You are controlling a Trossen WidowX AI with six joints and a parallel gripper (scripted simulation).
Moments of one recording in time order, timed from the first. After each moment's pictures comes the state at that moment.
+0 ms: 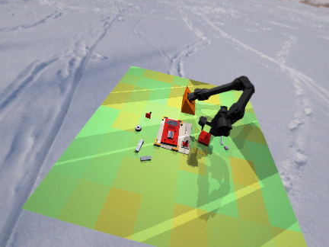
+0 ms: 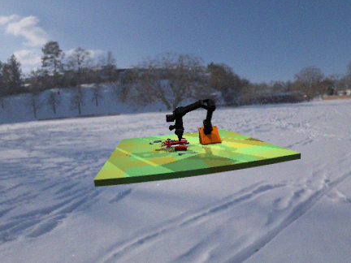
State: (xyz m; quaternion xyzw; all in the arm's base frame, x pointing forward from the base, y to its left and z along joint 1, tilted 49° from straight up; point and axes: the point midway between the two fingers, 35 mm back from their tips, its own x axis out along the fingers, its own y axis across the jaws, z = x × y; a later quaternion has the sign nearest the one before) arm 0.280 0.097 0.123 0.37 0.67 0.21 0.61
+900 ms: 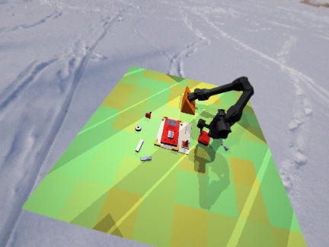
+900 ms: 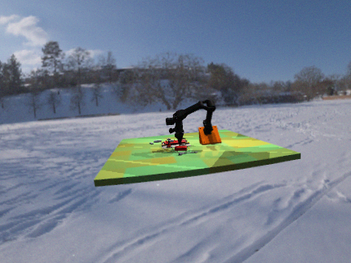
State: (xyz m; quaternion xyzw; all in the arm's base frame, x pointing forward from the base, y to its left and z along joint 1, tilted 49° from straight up) arm 0.283 0.115 0.108 0.37 0.67 0.21 0.61
